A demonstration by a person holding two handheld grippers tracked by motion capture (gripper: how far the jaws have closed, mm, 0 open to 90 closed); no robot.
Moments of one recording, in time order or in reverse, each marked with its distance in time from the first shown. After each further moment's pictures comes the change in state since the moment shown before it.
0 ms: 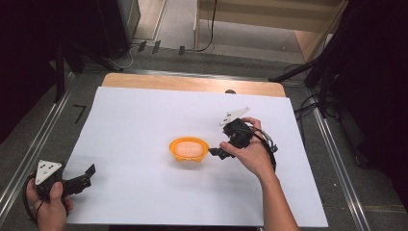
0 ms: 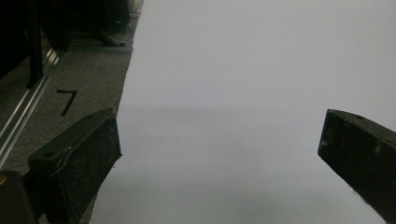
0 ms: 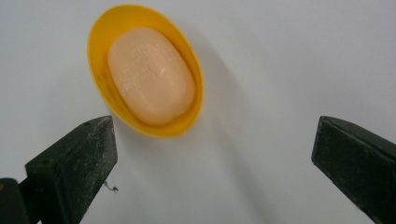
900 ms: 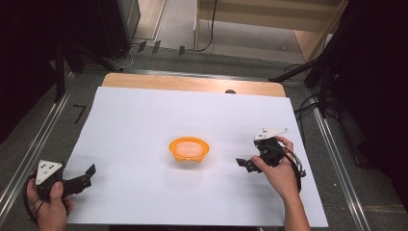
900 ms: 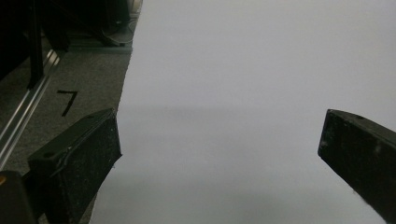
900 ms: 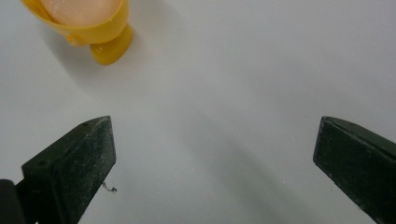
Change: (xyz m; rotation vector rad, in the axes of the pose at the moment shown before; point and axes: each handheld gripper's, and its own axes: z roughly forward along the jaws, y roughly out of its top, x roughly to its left) left arm 0.000 0.000 0.000 0.003 0.003 0.007; right arm -0.018 -0.093 -0.035 -0.081 -0.117 0.180
